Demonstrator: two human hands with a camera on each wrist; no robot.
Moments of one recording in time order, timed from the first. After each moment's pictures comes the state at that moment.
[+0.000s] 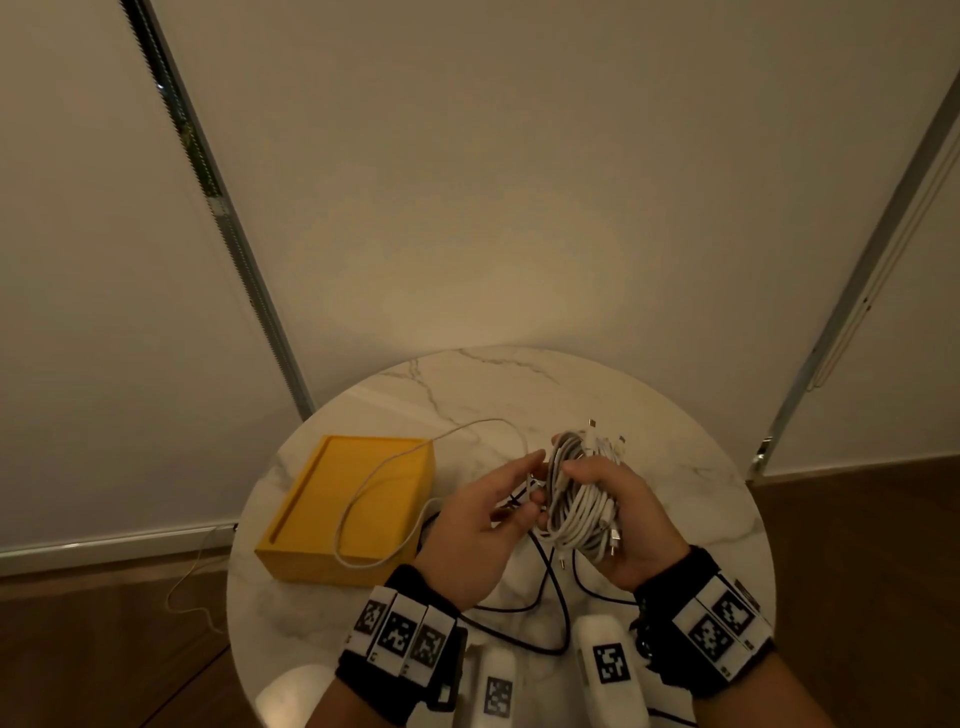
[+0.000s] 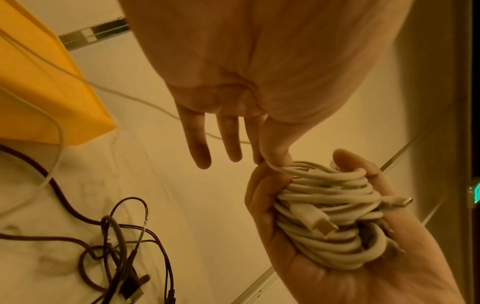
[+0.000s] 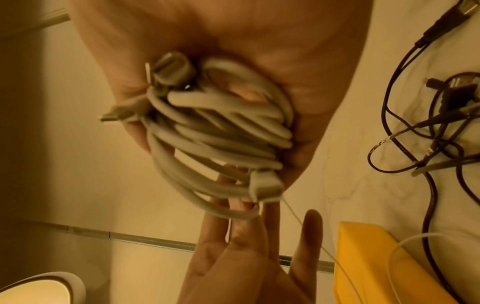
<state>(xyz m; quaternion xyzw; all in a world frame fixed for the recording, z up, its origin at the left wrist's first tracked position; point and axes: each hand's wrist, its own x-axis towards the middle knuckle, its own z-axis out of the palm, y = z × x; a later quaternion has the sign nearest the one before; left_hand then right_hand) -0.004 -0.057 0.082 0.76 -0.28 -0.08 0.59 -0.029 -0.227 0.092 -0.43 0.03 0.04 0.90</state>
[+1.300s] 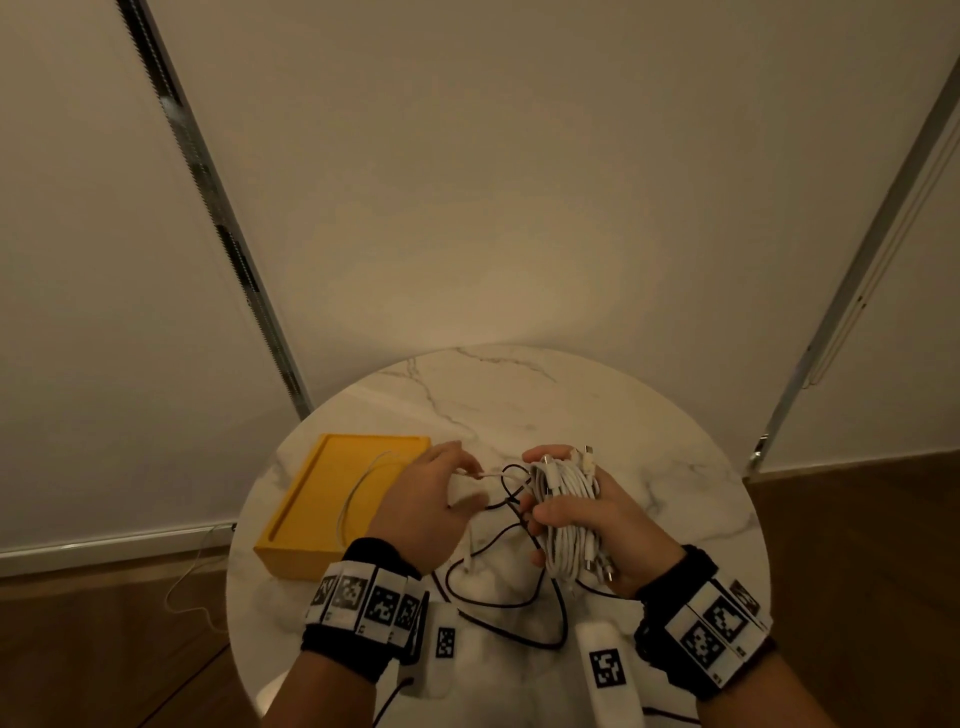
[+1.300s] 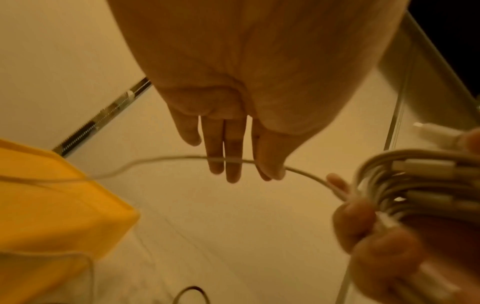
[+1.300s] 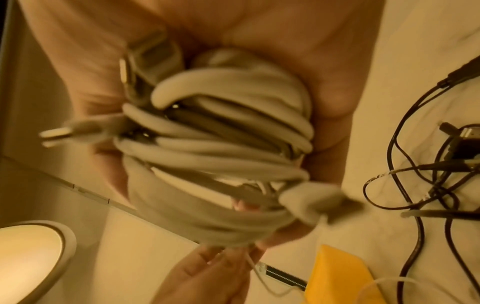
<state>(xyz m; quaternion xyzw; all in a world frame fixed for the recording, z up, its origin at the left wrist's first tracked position) 0.023 -0.025 0.097 0.93 -0.20 -0.01 0.31 -0.038 -0.227 0.092 -0.54 -0.03 0.09 0.83</state>
